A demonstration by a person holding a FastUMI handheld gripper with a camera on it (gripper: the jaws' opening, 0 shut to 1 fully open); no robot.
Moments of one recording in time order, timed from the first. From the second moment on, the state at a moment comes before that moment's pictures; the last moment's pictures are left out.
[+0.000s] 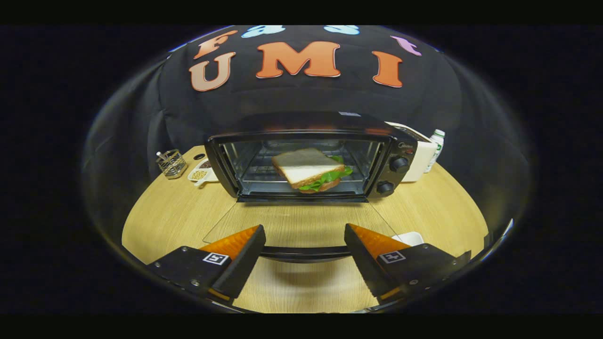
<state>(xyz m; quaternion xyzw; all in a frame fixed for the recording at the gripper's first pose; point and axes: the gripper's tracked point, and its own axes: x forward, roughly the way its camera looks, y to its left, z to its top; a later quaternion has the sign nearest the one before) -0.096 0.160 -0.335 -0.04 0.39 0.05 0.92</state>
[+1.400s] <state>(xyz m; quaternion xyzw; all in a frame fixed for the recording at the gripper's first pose) 0.001 0.172 -0.310 -0.01 0.36 0.06 0.93</state>
